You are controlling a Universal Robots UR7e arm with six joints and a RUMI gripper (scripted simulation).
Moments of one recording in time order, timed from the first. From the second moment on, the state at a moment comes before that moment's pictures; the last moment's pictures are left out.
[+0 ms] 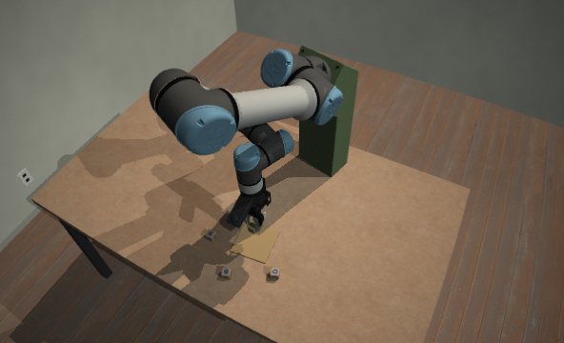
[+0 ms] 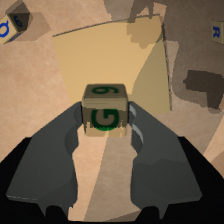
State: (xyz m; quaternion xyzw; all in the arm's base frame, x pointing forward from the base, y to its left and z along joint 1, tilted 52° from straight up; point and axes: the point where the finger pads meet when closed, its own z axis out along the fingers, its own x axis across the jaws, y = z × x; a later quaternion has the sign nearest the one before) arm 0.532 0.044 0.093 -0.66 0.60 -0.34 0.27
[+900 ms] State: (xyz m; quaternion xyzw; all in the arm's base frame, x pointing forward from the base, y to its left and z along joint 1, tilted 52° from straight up) arm 0.532 0.037 0.094 -0.46 0.77 -0.25 0.36
